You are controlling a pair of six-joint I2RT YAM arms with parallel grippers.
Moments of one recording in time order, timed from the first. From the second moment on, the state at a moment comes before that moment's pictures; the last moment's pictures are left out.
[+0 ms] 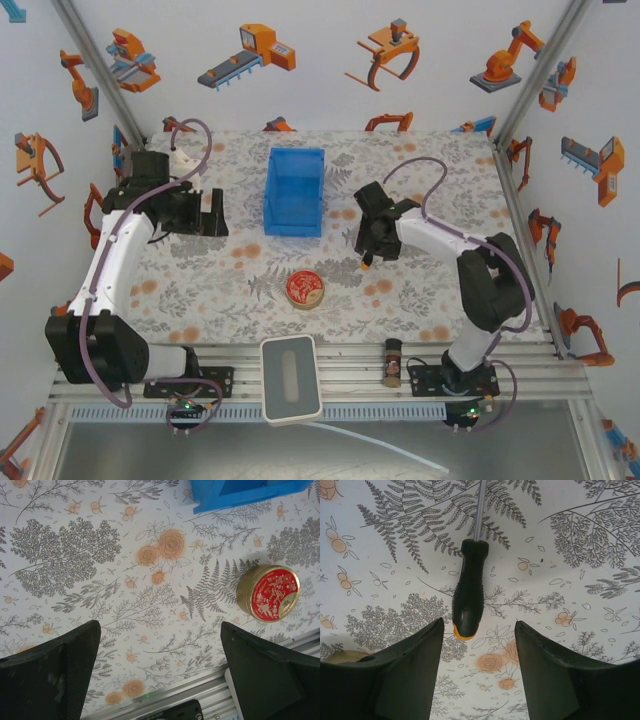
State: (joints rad) left arm -0.06 1.35 1.28 -0.92 0.30 0.12; right arm 0.56 1.73 1.18 -0.67 0.18 0.72
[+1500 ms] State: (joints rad) left arm -0.07 1.37 1.30 -0.97 0.30 0.16; right arm 0.58 1.88 1.23 -0.66 0.23 0.79
